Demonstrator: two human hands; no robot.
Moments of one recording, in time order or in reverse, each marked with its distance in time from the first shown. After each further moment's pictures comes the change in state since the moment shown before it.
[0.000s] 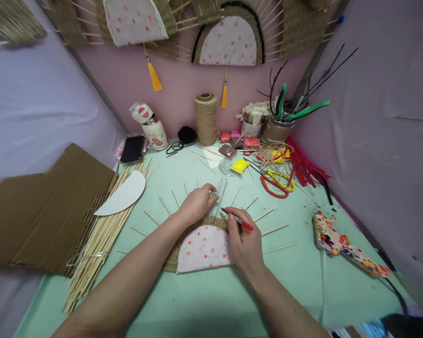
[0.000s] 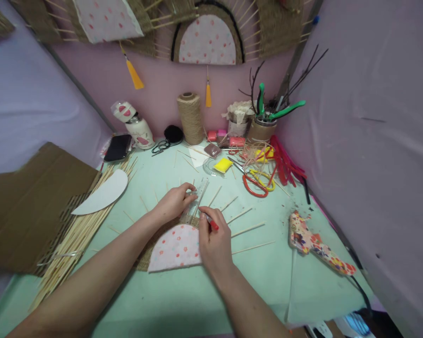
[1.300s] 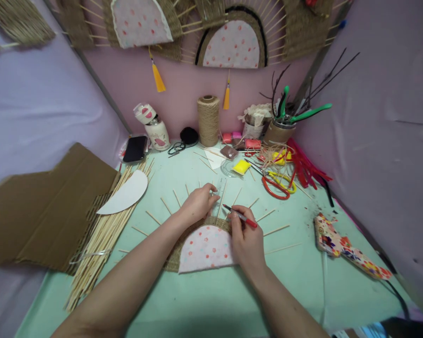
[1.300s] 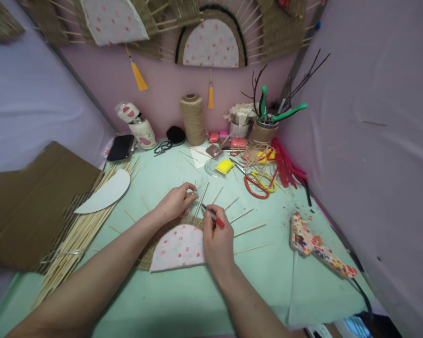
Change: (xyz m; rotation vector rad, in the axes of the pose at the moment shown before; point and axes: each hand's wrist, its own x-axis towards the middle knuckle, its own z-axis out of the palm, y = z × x) left_hand -0.005 0.002 -0.004 -0.101 -0.021 -0.017; right_hand 0.001 -0.001 0.002 0.014 0.010 0.154
